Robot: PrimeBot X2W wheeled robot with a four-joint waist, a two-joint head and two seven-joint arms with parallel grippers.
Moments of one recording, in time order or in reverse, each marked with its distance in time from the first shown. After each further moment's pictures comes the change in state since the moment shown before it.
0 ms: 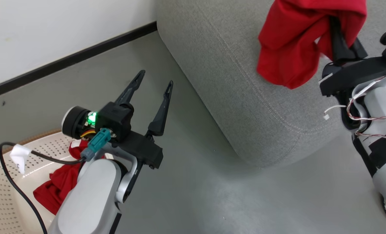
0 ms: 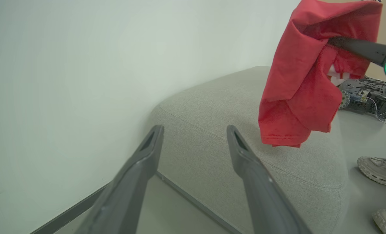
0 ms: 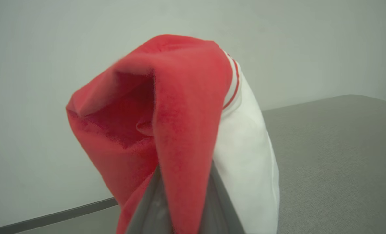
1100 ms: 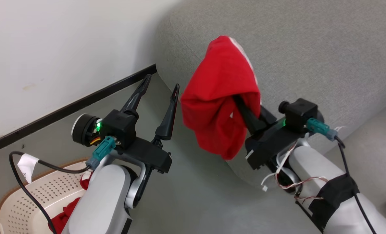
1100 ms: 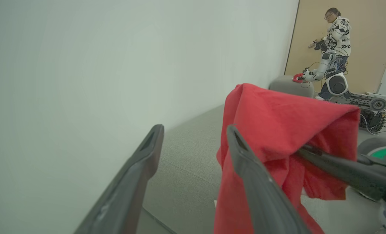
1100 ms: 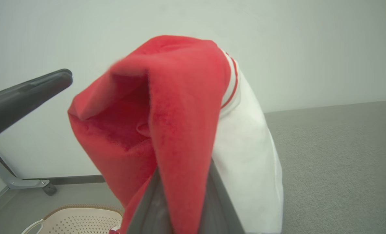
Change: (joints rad) left arm 0.029 -0.045 0.011 0.008 -0.014 0.010 -0.049; right arm 0.191 0.137 0.274 -0.127 -0.062 0.036 0.001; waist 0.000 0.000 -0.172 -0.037
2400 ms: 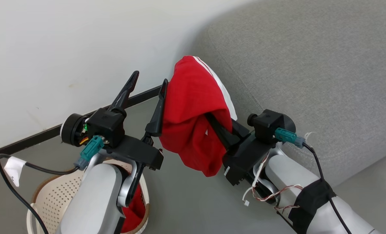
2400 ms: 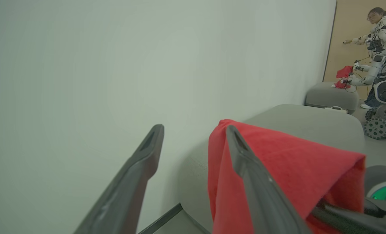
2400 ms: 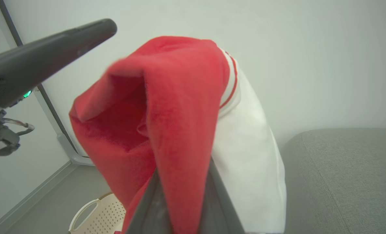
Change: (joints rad) left arm 0.003 0.014 0.039 -0.016 -0.002 0.008 -0.007; right arm -0.033 0.065 0.113 0.071 -0.009 0.039 0.002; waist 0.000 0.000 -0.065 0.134
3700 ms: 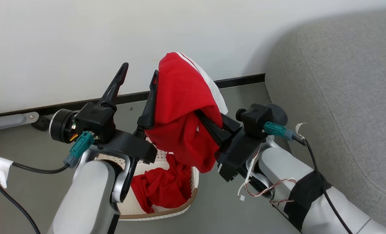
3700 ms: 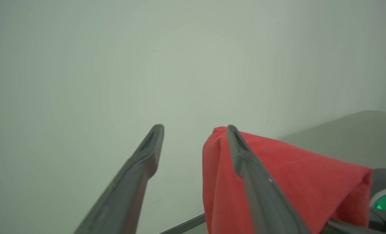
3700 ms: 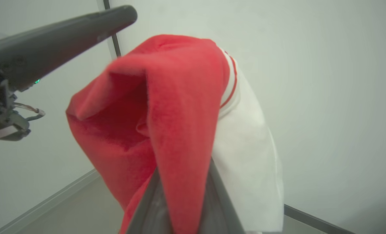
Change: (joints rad) left arm -0.001 0.010 0.032 -0.053 0.009 0.027 0.031; right arm -0.061 0.006 0.056 0.005 -0.018 0.010 0.016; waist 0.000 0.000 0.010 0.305
